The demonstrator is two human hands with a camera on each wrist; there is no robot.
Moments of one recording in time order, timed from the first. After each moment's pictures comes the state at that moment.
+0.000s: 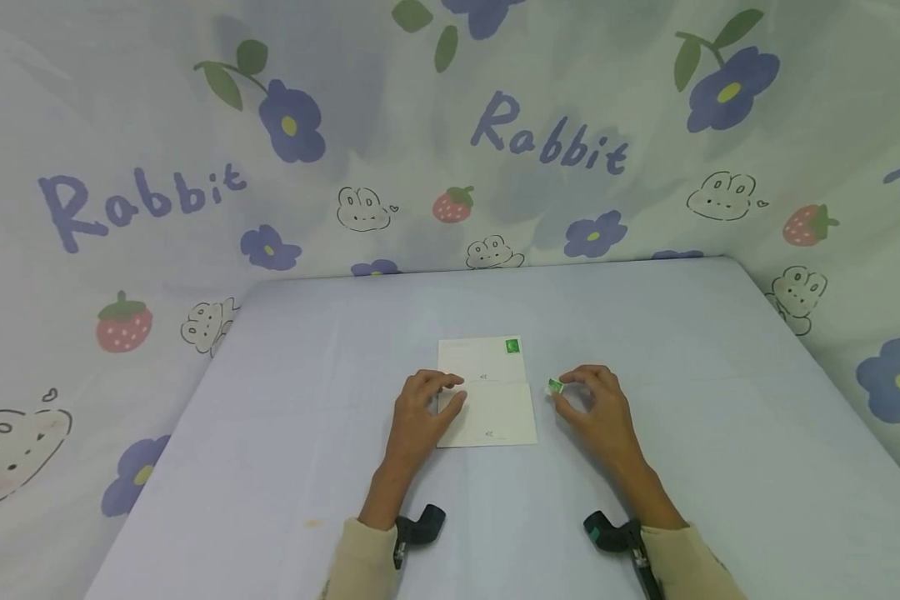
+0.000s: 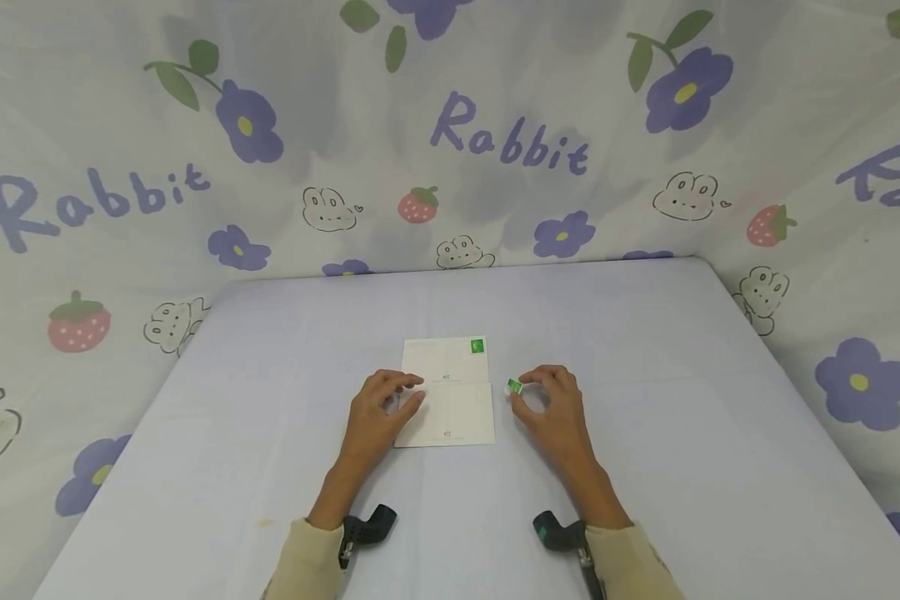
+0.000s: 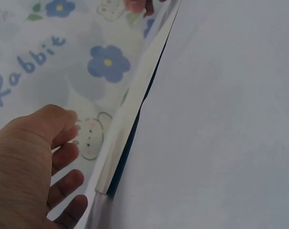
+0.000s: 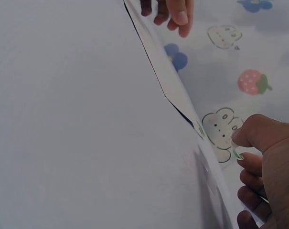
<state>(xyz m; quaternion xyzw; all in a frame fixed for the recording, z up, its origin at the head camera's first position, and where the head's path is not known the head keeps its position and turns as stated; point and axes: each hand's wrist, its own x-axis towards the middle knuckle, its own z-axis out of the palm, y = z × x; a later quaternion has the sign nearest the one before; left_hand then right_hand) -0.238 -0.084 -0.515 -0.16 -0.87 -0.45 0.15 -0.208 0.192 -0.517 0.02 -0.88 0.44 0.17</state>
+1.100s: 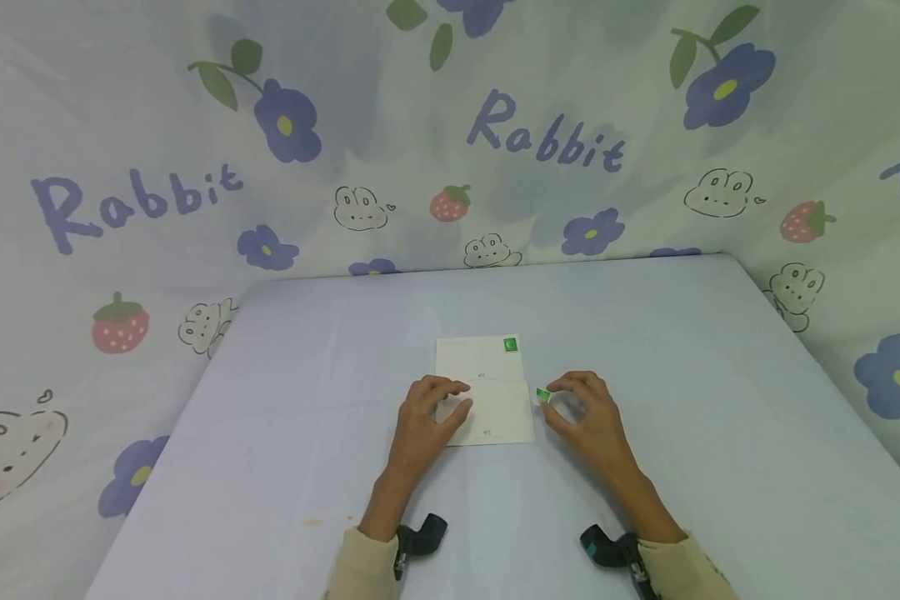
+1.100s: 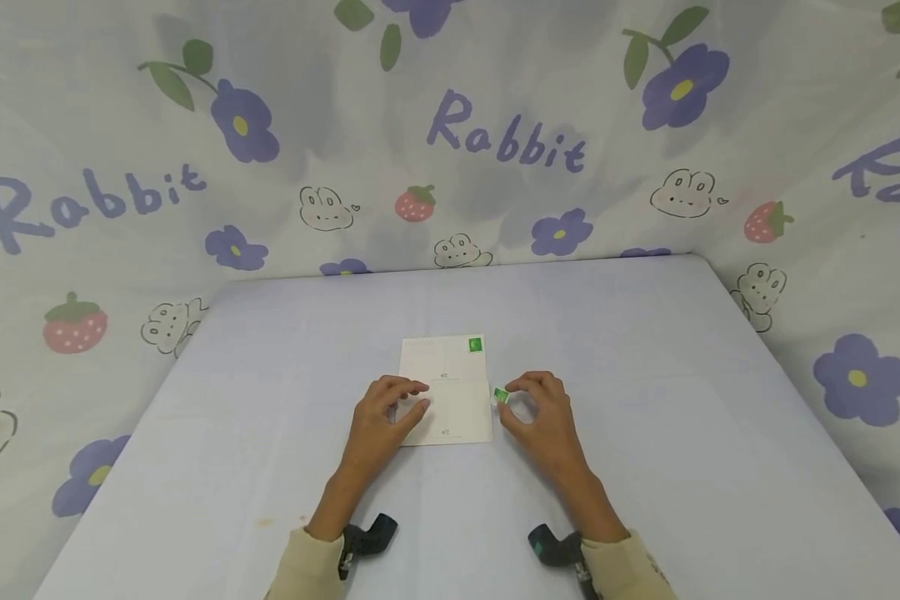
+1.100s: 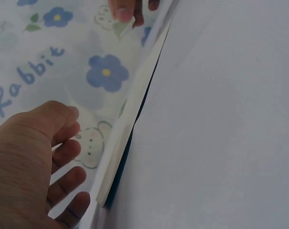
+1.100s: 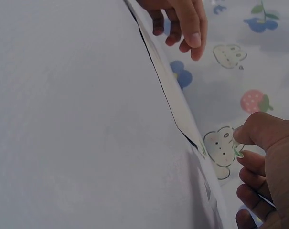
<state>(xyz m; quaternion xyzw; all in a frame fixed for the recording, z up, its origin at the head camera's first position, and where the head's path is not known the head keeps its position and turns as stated) -0.227 -0.077 -0.514 -0.18 -0.87 -0.44 0.15 -0.196 0.181 -0.514 0.04 -0.88 0.45 0.14</state>
